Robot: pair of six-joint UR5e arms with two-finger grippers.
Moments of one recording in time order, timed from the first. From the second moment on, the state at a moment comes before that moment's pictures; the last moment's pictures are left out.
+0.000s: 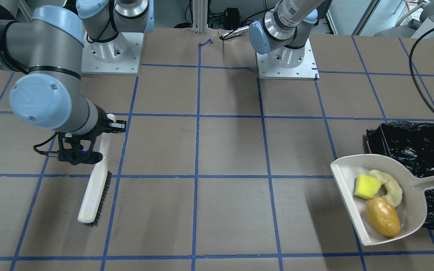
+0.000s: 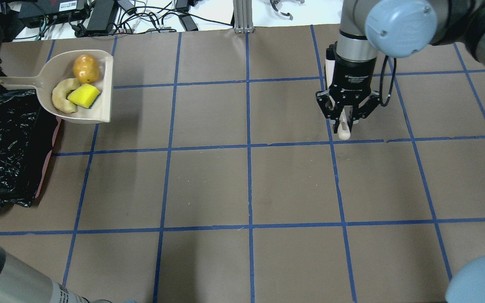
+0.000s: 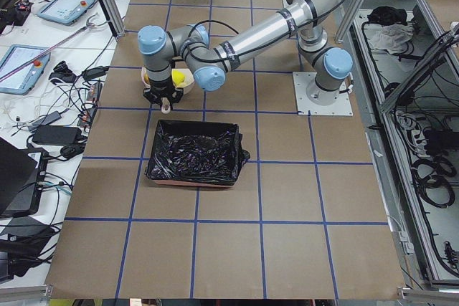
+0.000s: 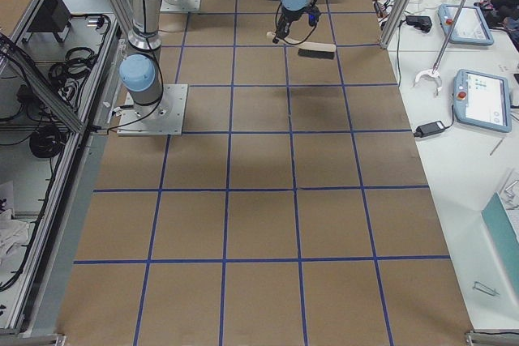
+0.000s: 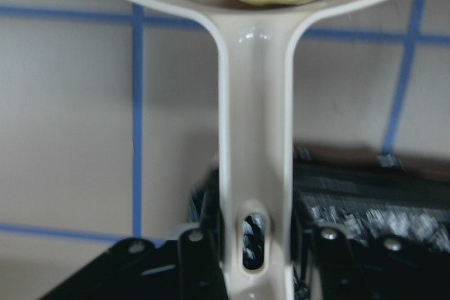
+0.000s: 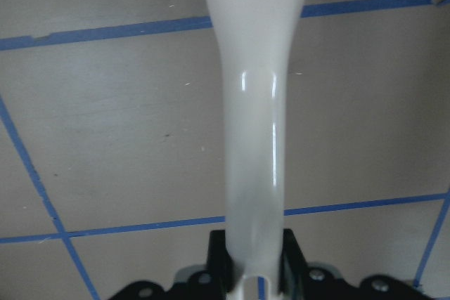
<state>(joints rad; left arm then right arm) -0.99 -2.01 -1.28 -1.36 1.64 2.00 1.56 -1.27 1.51 -1.41 -1.59 0.07</state>
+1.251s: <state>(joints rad) -0.60 -2.01 -1.24 -1.31 1.54 2.37 1.26 -1.14 1.58 -1.69 -1.77 -0.33</state>
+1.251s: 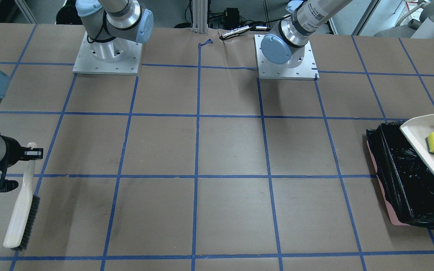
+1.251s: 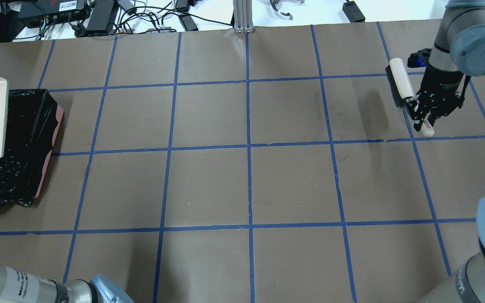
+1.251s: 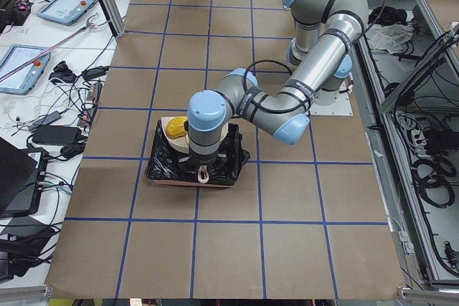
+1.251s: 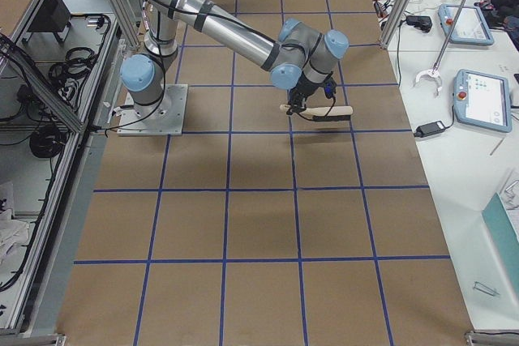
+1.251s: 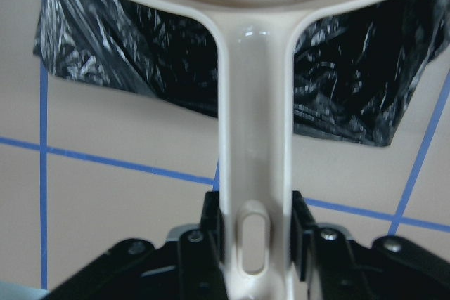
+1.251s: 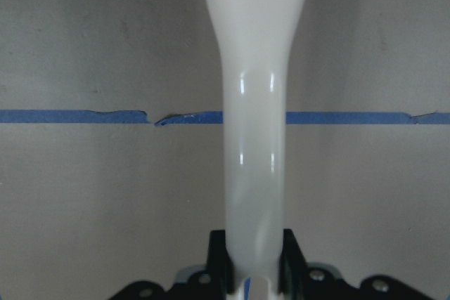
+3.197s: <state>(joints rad) -0.82 -2.05 -1.23 -1.06 2.06 2.43 1.26 -1.10 1.58 -1.68 -1.77 -0.30</state>
